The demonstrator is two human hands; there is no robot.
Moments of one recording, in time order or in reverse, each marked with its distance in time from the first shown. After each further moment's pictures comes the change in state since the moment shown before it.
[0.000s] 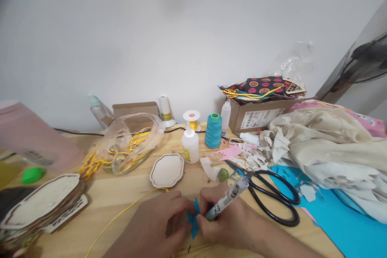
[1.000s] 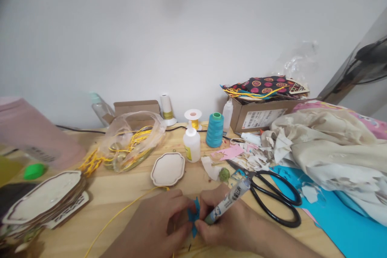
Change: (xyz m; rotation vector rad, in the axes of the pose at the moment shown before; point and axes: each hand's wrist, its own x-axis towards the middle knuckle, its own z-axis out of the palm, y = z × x) left_hand -0.001 -0.001 -0.001 0.012 -0.016 0.016; right_hand -0.004 0.000 0.000 -0.023 -0.051 -0.013
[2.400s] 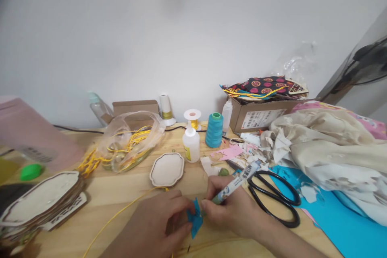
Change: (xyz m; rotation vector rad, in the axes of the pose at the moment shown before) left_hand 0.000 0.000 -0.001 -0.014 -0.001 0.004; right_hand 0.007 0.007 -0.007 0.301 0.096 0.171
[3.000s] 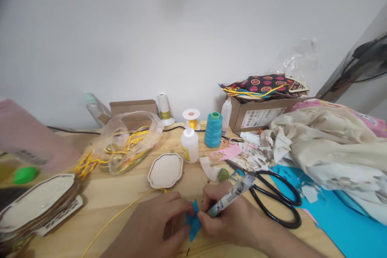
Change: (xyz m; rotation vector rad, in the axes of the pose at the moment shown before) left_hand 0.003 0.000 0.000 0.008 -0.036 -0.001; right_hand -0.004 0.012 0.005 -0.204 -0.035 -0.188
